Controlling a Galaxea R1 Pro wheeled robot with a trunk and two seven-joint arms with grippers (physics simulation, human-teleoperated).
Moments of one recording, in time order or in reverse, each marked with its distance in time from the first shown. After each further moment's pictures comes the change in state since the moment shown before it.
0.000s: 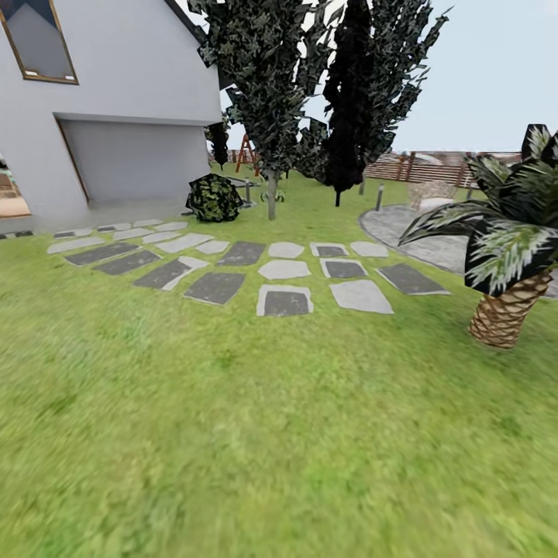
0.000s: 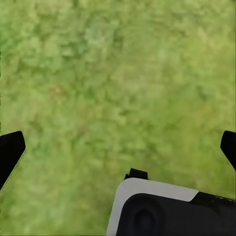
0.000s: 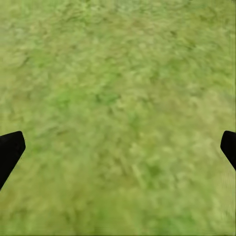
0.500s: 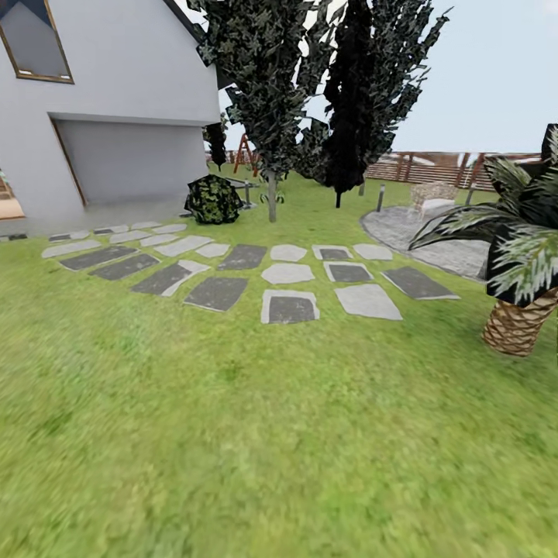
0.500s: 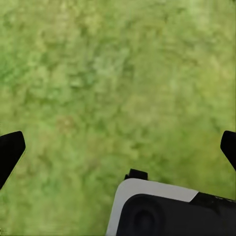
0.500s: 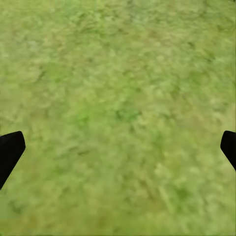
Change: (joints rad) left arm 0.000 0.000 0.000 0.000 0.000 0.000 0.000; right arm 0.000 0.000 0.001 0.000 0.000 -0.001 0.000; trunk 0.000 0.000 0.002
